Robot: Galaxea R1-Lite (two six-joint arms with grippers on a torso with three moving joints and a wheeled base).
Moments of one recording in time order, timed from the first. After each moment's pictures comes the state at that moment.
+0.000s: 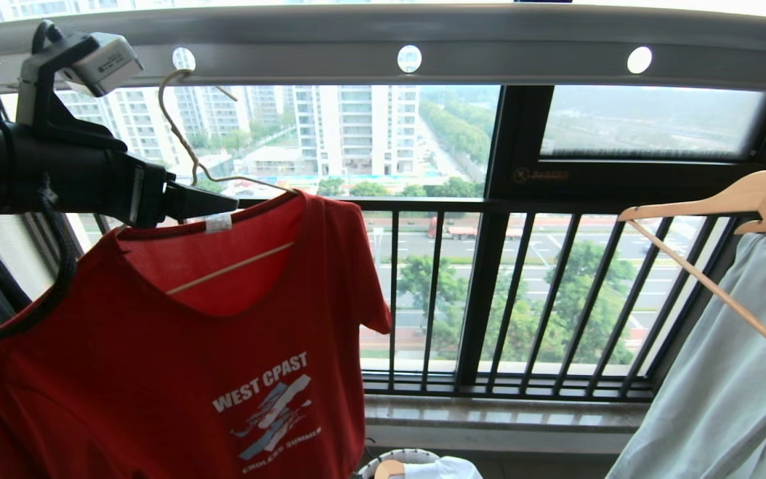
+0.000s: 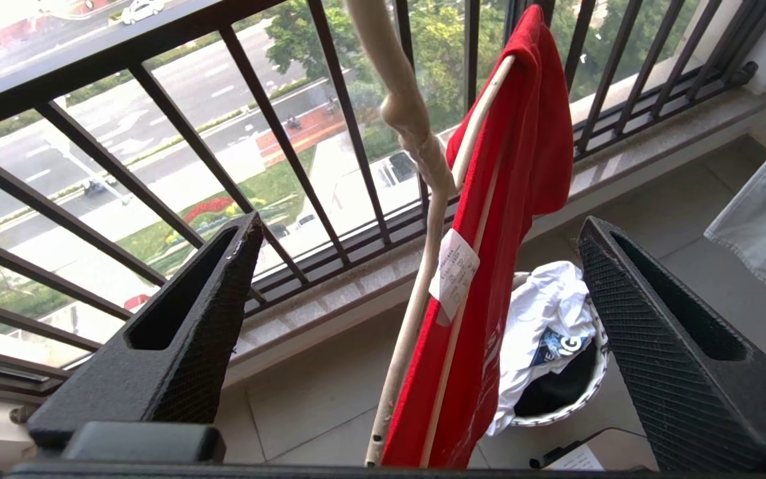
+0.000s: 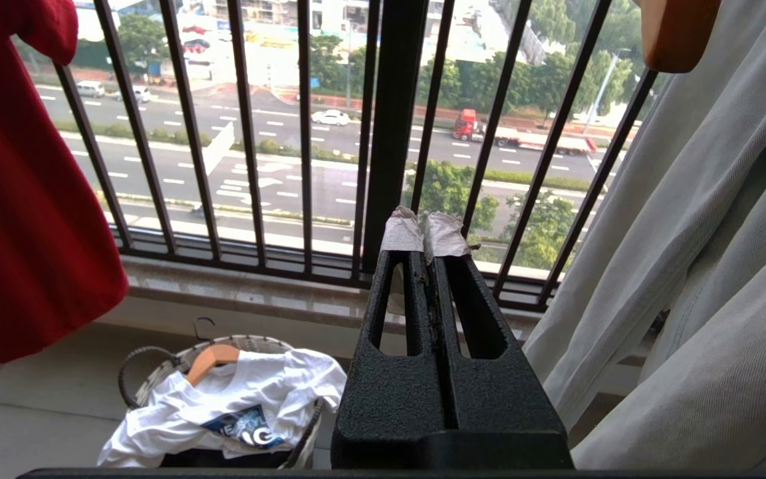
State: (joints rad) left arm -0.17 1.45 -1.41 0.31 -0.26 0.24; right arm 0.02 0.00 0.00 0.02 0.04 -0.07
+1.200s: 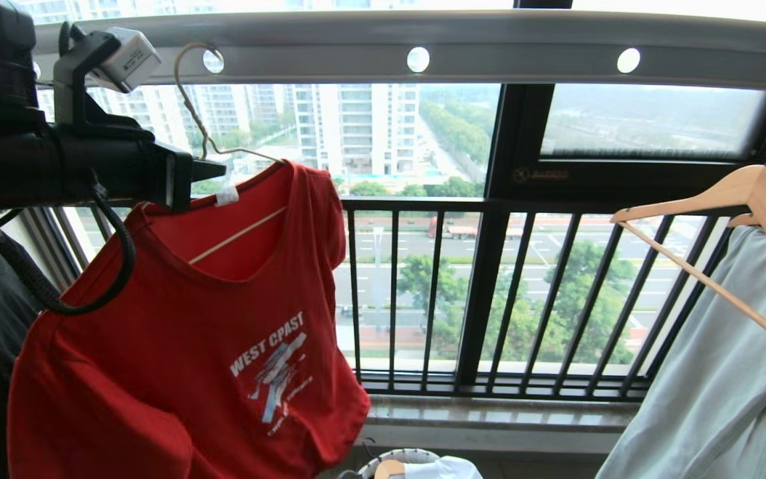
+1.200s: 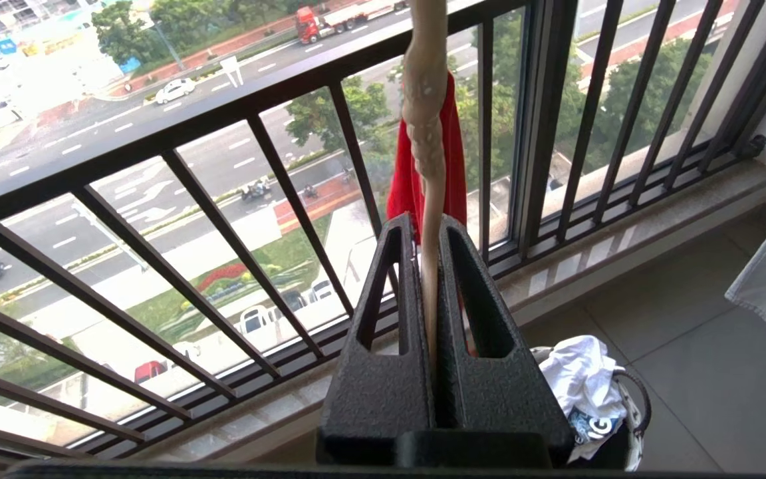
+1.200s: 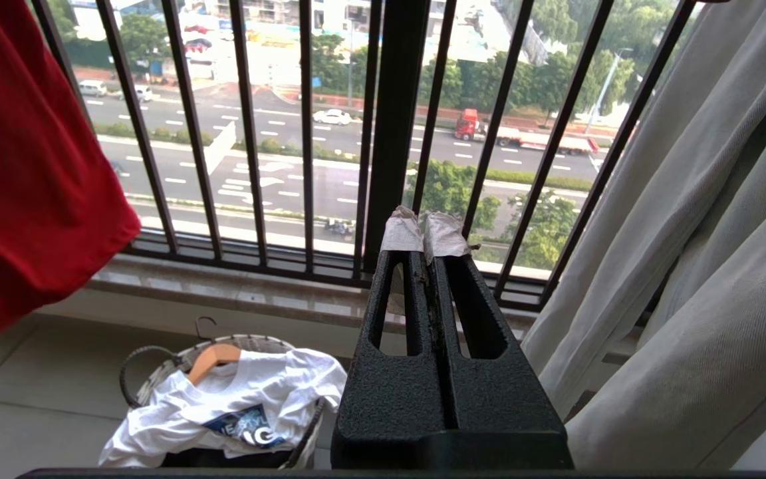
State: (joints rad) left arm -0.17 1.50 -1.35 0.03 -0.27 0.22; right arm 0.01 0.00 0.00 0.02 0.04 -0.07
